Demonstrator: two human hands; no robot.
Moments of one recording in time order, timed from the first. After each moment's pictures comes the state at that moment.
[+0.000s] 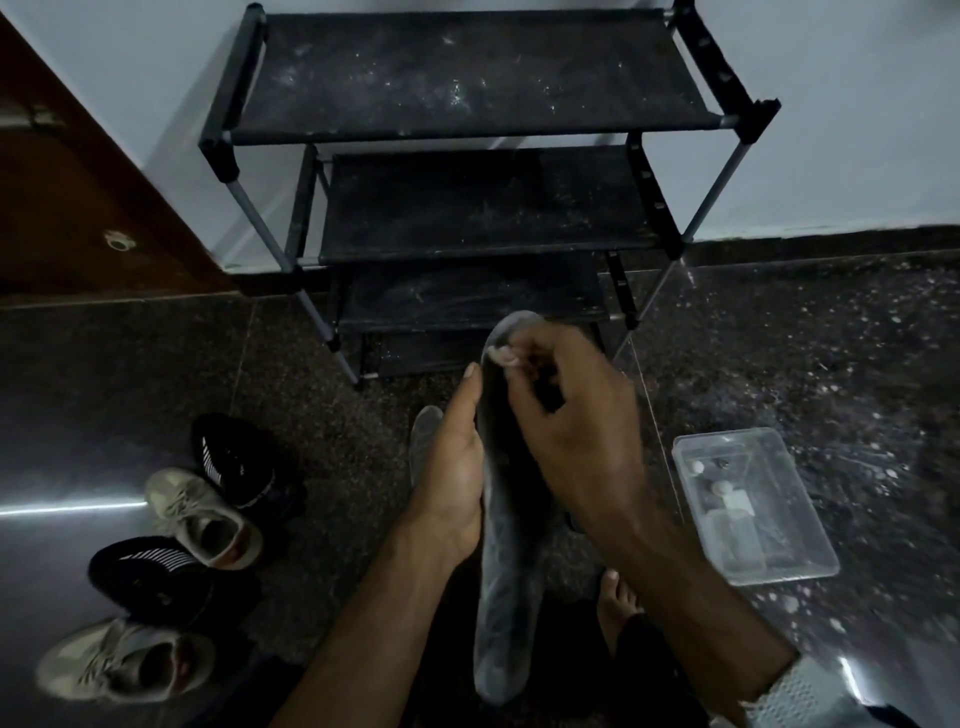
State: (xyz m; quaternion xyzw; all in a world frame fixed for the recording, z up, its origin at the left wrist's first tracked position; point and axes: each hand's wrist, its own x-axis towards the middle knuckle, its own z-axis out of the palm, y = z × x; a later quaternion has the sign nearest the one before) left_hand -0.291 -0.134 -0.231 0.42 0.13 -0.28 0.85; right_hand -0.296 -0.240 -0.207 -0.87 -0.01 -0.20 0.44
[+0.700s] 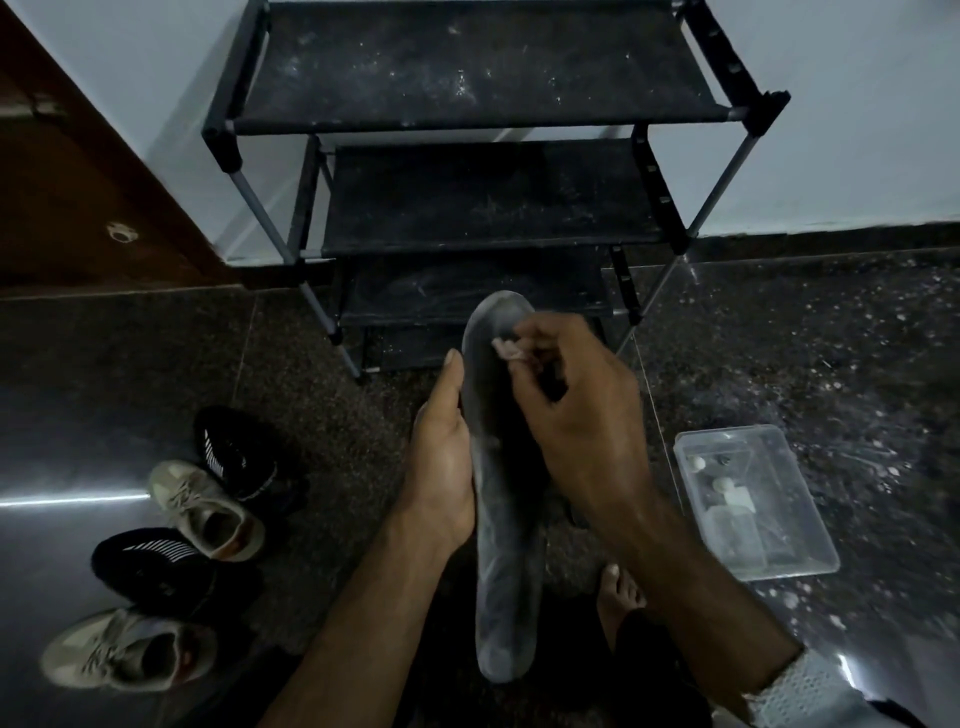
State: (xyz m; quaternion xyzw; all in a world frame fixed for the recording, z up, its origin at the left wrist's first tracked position) left_hand -0.288 -0.126 -0.233 0.41 0.14 -0.22 0.87; right_hand -0.295 -0.238 -0.207 -0.88 0.00 -0.16 0.45
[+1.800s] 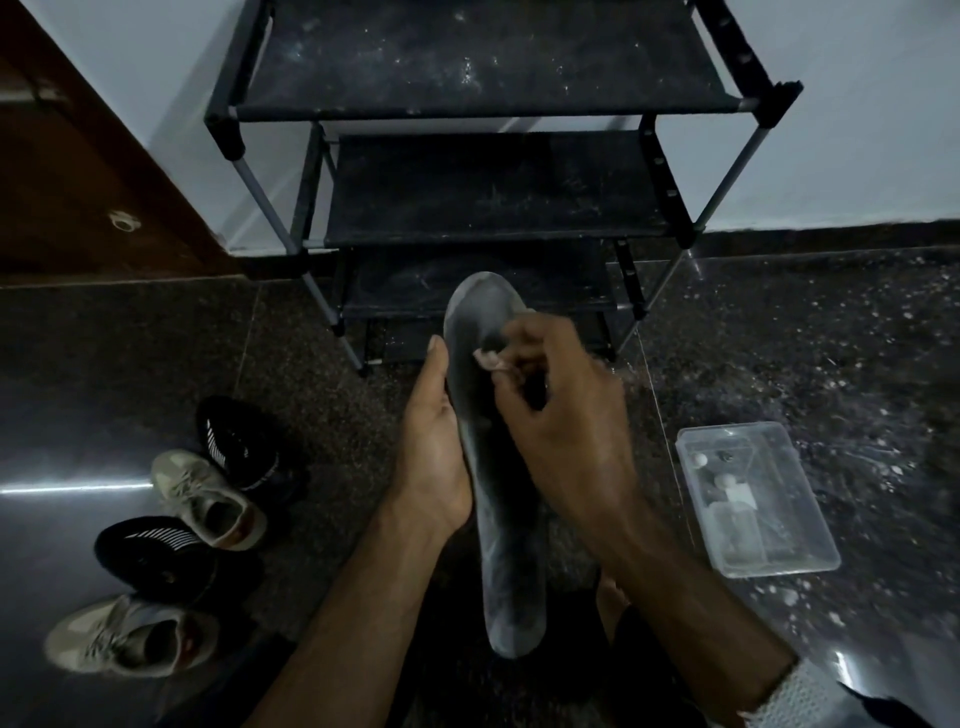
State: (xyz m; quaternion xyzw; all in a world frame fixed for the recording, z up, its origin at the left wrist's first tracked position) left_hand -0.286 -0.125 -0.223 0.36 0.14 -0.22 0.90; right_hand -0.303 -0.226 -0.205 -0.88 0.00 -0.13 0.46
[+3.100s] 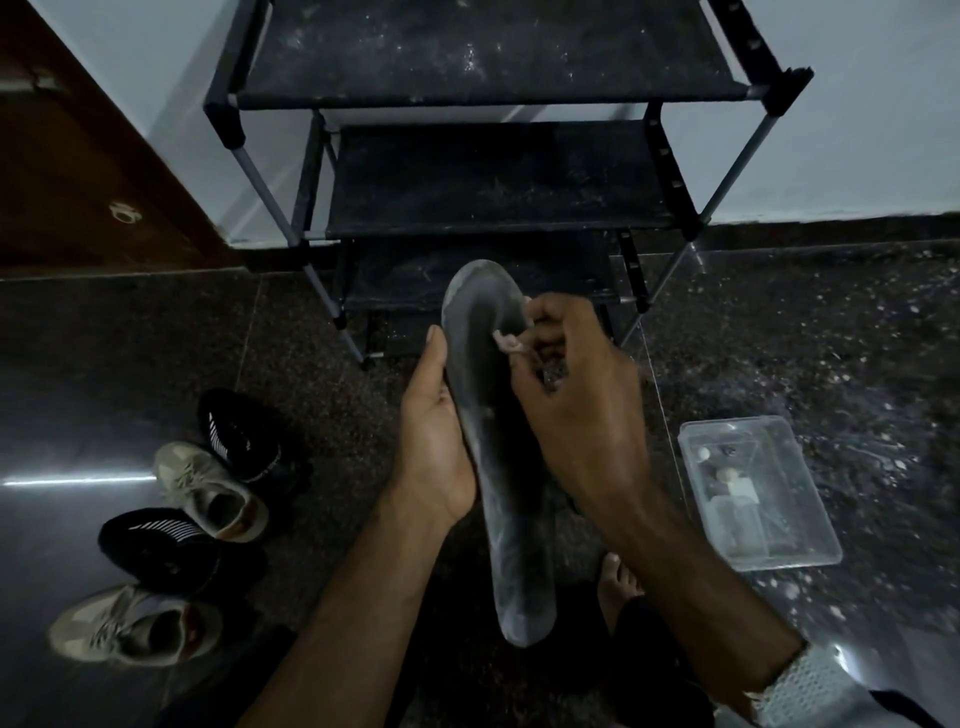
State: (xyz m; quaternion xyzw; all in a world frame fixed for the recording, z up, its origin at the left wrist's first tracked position) left_hand -0.286 -0.125 -0.227 0.34 0.15 -0.21 0.91; right_hand -0.298 -0.233 -0.207 -0.87 0.02 -0.13 0.47
